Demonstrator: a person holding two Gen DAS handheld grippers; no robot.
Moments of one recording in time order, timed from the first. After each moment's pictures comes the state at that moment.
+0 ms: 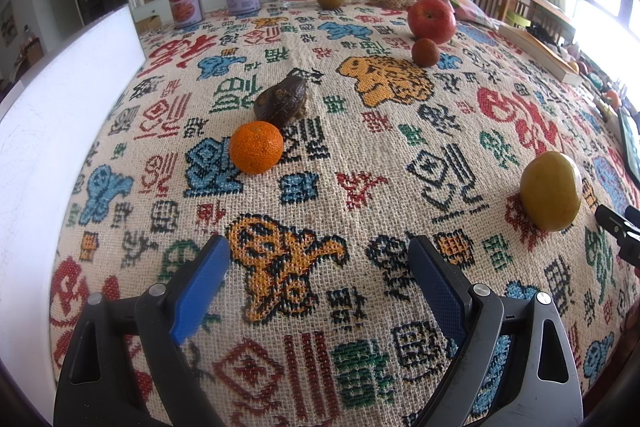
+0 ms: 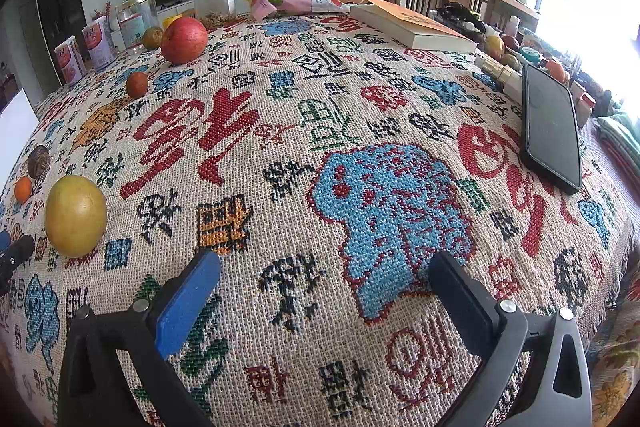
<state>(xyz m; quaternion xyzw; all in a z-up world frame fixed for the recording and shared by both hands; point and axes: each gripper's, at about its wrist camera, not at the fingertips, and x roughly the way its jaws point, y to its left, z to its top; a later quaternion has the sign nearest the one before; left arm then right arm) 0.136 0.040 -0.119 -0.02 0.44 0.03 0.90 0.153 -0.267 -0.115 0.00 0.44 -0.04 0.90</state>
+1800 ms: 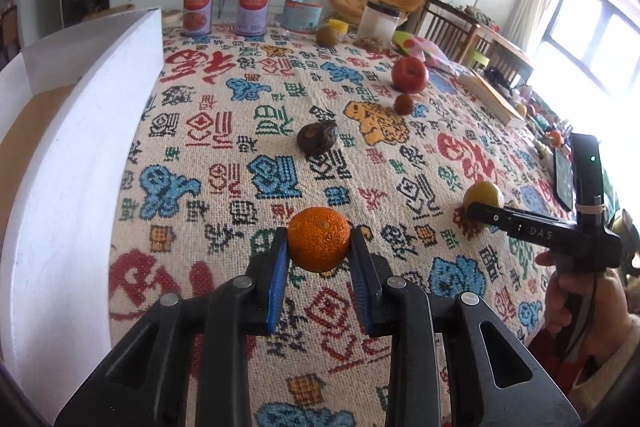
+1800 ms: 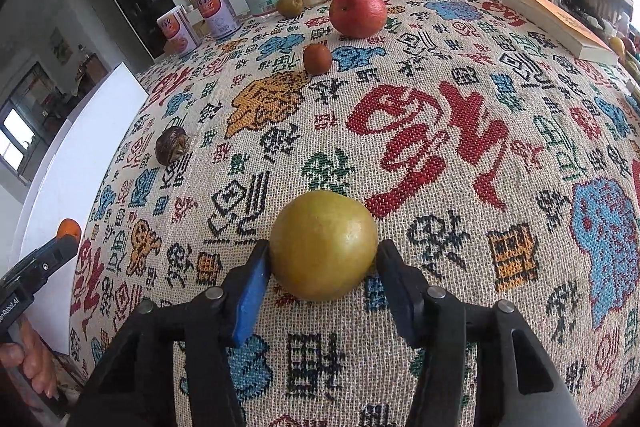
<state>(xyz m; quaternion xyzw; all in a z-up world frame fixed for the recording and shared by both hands) 0.089 0.119 -0.065 -0.10 0.41 -0.05 0.90 0.183 -0.154 -0.103 0.06 0.49 0.16 0.86</state>
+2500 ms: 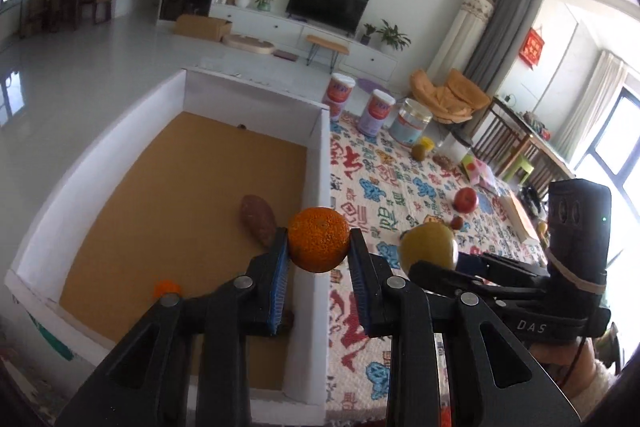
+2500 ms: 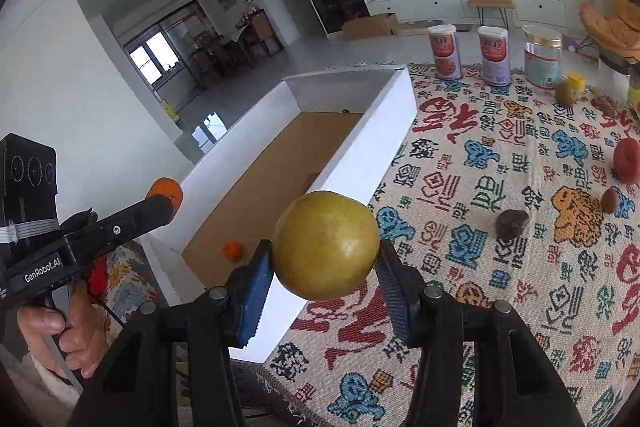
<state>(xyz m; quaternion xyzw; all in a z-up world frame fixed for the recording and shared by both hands) -0.027 0.294 0.059 -0.21 0.33 0.12 0.91 0.105 0.094 0.036 -0.01 0.43 0.46 0.78</state>
